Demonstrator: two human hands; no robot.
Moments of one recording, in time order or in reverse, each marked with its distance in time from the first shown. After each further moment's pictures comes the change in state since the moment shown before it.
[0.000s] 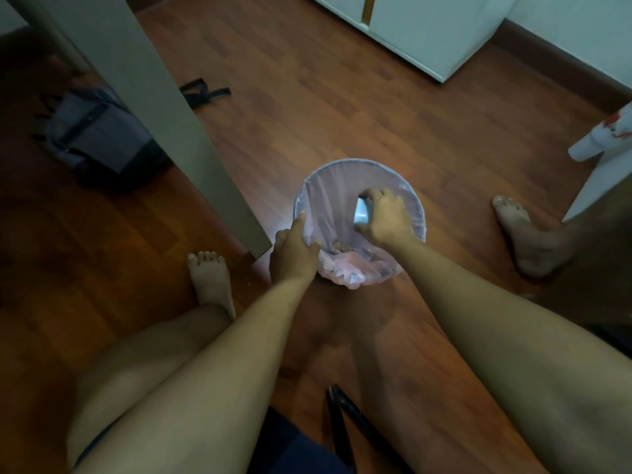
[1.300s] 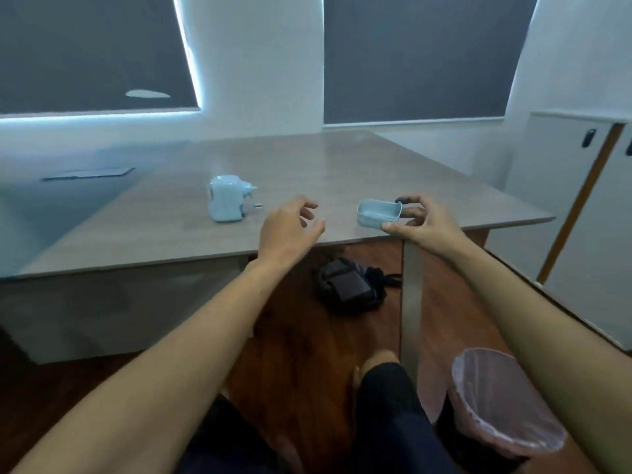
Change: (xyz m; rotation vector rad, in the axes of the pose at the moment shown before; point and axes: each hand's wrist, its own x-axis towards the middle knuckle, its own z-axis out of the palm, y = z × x) left_hand -0.352 0.043 -0.434 0.091 1.018 0.310; right_hand -0.284 -0.319 -0.244 0.670 -0.087 -0.902
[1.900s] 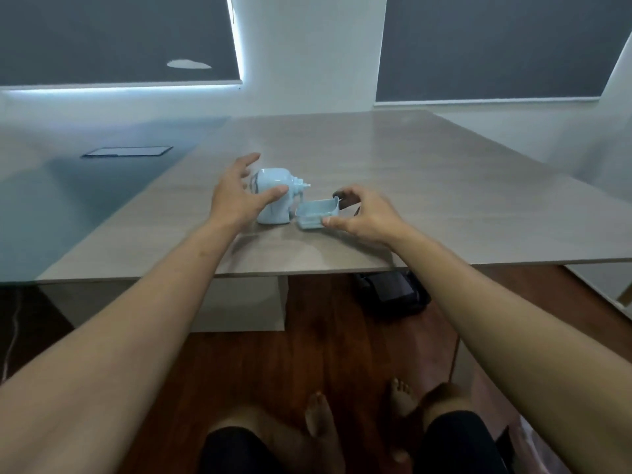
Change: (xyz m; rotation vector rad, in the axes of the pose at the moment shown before) left_hand 0.099 -0.153 -0.086 -0.128 0.119 -0.248; right_hand 0.119 -0.055 0.187 -0.219 -0.233 -0.151
